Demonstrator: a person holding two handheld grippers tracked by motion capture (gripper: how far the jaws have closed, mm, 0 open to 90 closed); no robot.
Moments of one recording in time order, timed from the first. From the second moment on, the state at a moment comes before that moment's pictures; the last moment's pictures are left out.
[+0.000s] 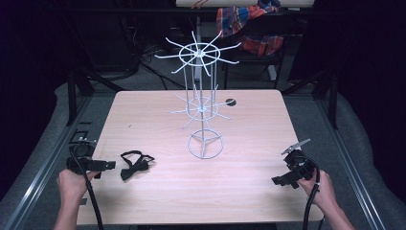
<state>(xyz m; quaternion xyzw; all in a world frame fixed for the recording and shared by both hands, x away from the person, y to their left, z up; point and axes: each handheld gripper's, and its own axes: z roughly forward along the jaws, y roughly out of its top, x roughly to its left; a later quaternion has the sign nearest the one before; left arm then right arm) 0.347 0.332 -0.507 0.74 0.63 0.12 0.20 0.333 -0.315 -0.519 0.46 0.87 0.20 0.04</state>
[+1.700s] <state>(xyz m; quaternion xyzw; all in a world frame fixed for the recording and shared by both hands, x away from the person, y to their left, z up) 0.373 0.320 -0.491 0.73 0.61 0.16 0.27 0.330 -0.316 -0.523 0.46 0.87 0.19 0.04</state>
